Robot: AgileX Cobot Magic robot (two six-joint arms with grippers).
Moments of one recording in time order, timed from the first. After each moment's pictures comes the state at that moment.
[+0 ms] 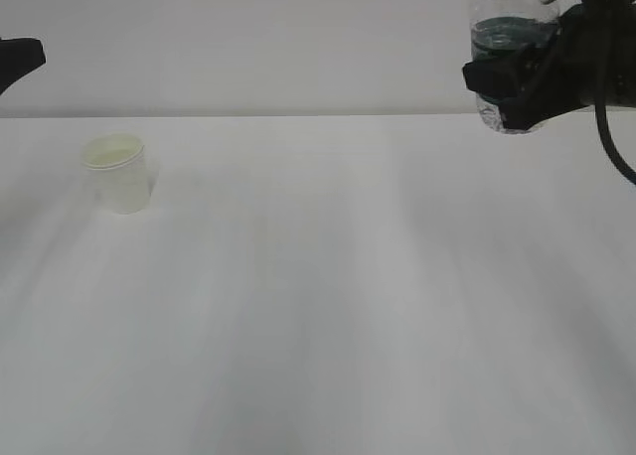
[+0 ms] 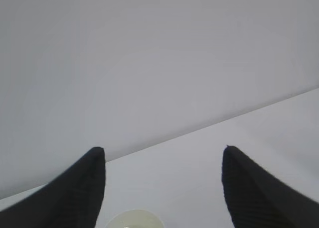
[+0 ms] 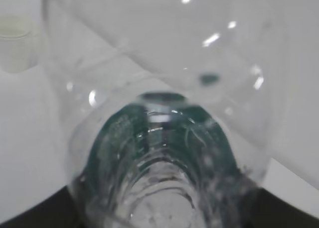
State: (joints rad) left arm 0.27 1.66 -0.88 1.10 -0.98 -0.83; right arm 0.12 1.44 -0.91 -1.41 -0.33 0.90
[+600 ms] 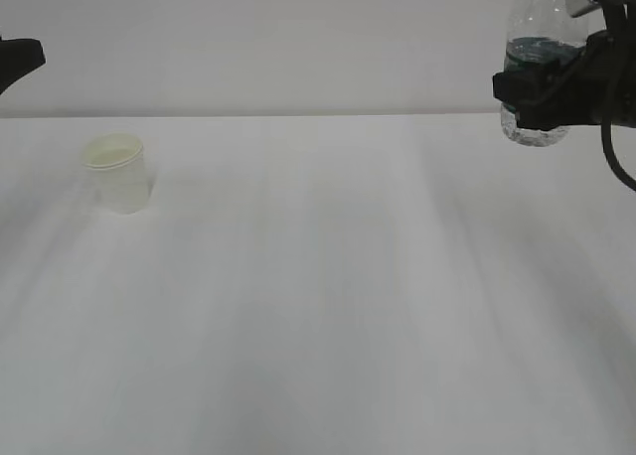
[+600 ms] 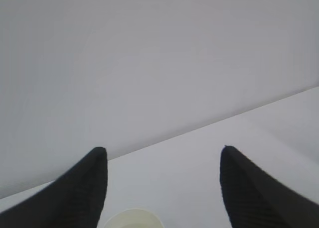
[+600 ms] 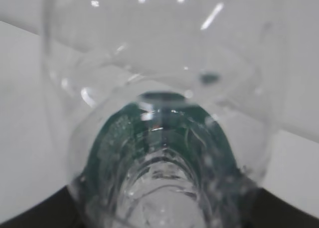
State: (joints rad) left arm 0.27 1.66 -0.88 1.10 -0.98 -0.83; right arm 0.04 1.53 -0.87 -1.03 -0.37 0.67
